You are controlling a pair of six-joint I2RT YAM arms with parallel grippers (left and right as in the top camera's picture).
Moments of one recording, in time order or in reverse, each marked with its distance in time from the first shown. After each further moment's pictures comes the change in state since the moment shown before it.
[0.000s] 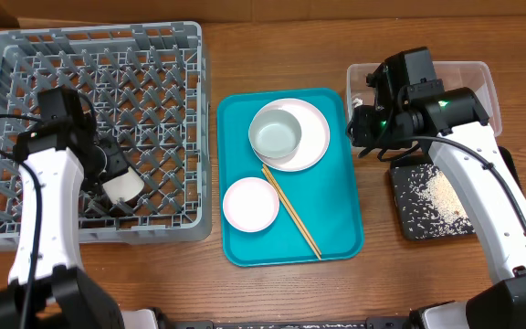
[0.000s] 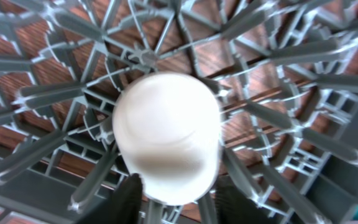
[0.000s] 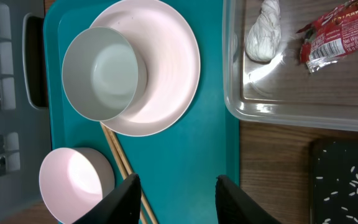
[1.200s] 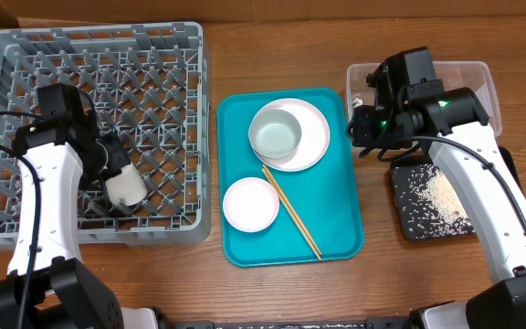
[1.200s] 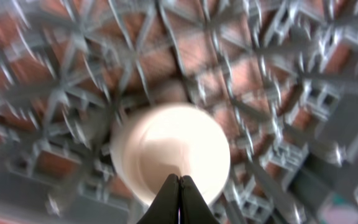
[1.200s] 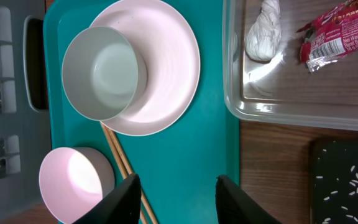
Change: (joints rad) left arm 0.000 0.030 0.039 -0.092 0.067 0.001; right arm 0.000 0.000 0.000 -0.001 0.000 -0.001
